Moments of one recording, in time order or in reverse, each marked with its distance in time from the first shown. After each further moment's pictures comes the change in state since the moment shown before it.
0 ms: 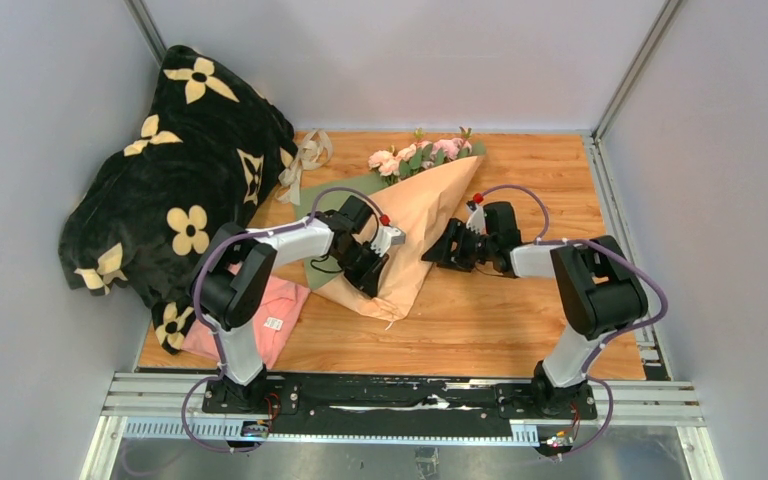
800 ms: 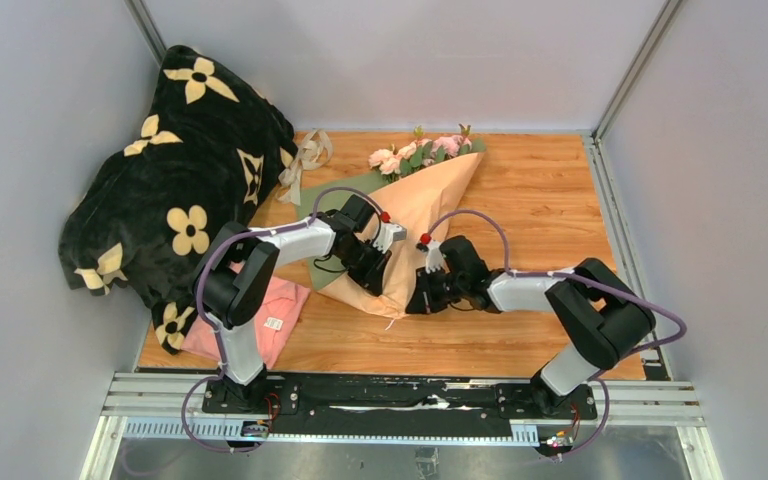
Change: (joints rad) left arm -0.002 0.012 0.001 0.055 0.004 -0.093; right arm 0.385 -0.102 -0.112 -0.047 0.128 -0.242
